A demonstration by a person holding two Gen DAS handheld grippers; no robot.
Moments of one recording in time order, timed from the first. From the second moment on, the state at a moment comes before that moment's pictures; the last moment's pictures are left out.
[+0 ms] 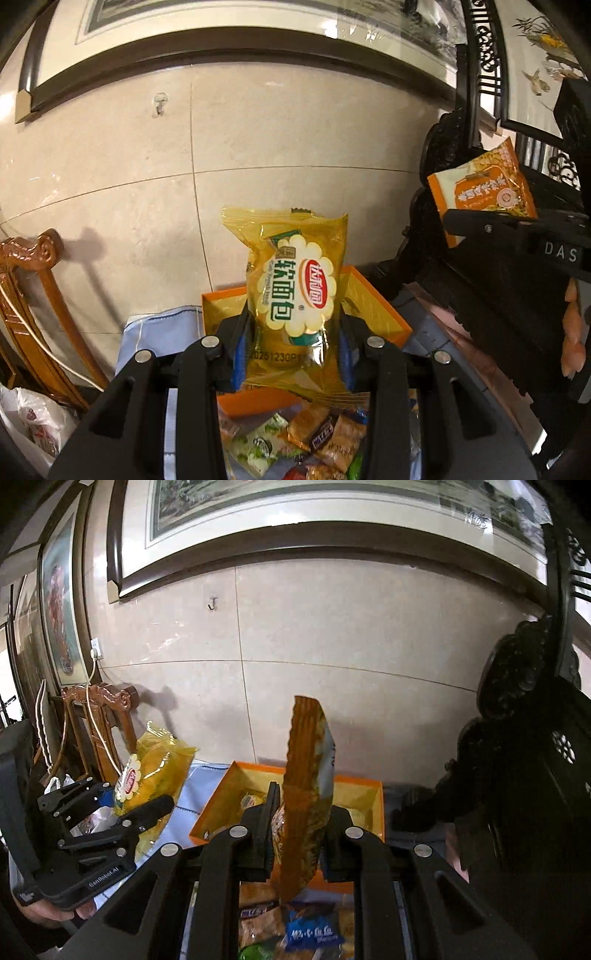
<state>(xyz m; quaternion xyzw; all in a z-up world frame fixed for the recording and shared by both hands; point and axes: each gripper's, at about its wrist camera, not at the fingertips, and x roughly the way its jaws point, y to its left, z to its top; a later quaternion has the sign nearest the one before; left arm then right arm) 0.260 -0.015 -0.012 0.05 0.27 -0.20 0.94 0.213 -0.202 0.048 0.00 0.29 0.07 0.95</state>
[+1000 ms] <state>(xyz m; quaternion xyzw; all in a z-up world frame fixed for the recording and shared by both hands) 0.127 0.011 -0.261 0.10 0.48 -0.28 0.83 0.238 -0.207 -0.220 -0.04 0.55 0.04 0.83</state>
